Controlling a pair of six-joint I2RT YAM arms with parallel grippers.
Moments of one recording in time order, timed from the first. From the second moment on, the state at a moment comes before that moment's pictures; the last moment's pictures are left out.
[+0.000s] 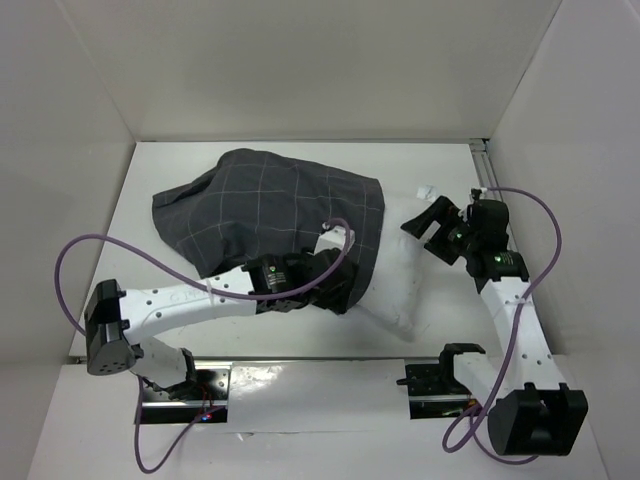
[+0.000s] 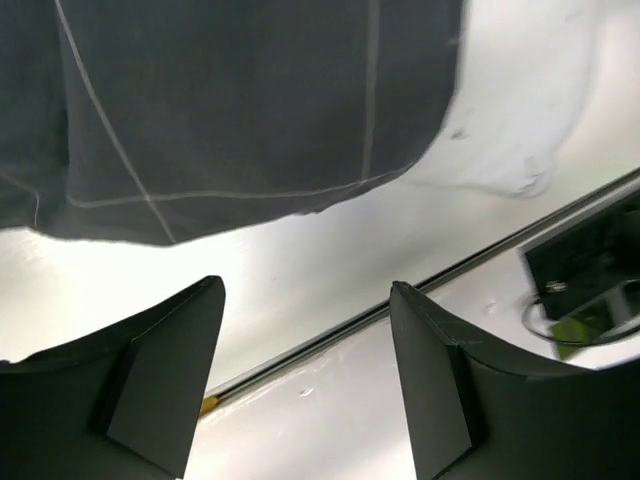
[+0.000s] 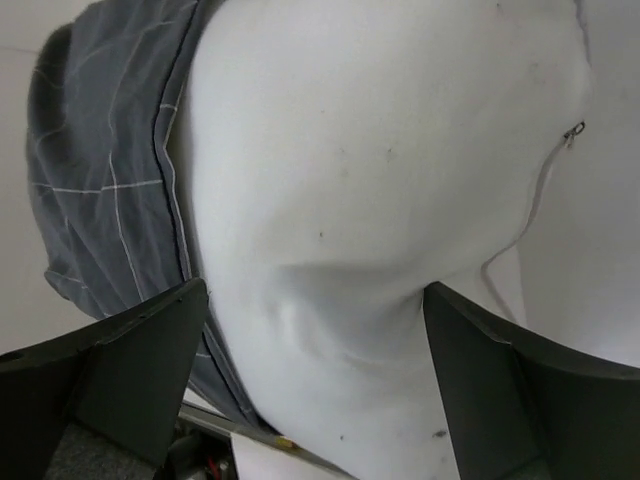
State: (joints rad) left arm -1.18 1.45 1.32 -0.74 -0.37 -0.70; right arm -0.04 0.94 0.80 -0.46 -0.37 0.71
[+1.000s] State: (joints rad) left arm -1.25 1.80 1.20 -0.52 -0.62 -0.72; right arm -0.04 0.79 0.72 -0.81 -0.41 0.49
